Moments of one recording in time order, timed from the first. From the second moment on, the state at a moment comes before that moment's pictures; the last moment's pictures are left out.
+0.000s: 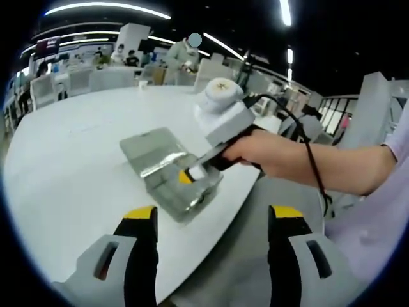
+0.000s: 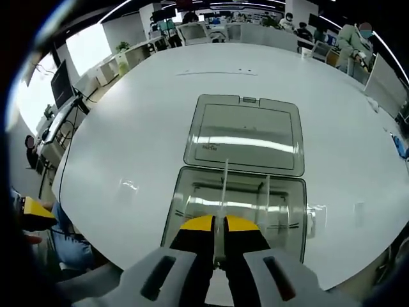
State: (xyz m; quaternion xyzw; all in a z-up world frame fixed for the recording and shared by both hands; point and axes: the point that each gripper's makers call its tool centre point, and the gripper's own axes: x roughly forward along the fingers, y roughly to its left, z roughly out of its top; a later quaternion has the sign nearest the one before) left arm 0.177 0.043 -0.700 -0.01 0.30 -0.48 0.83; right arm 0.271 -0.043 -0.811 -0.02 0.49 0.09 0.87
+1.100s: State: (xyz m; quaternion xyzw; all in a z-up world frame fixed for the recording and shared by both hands) left arm 0.183 0.051 -0.705 -0.02 0.30 -0.48 0.82; right arm 0.273 -0.043 -0.815 0.00 0.50 0.07 0.86
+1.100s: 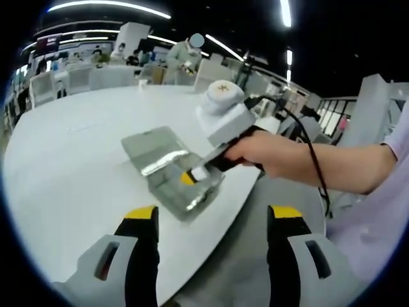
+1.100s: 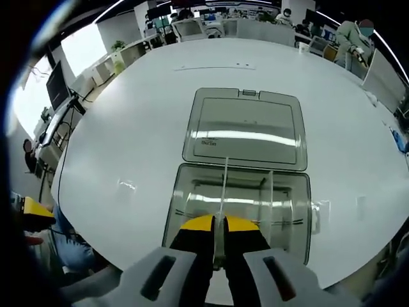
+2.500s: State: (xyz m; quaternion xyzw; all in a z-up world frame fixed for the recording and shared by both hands) left arm 0.180 0.051 -0.710 -0.03 0.31 -0.49 0.82; right arm 0.272 -0.043 -0.817 0.04 0.53 0.07 0.84
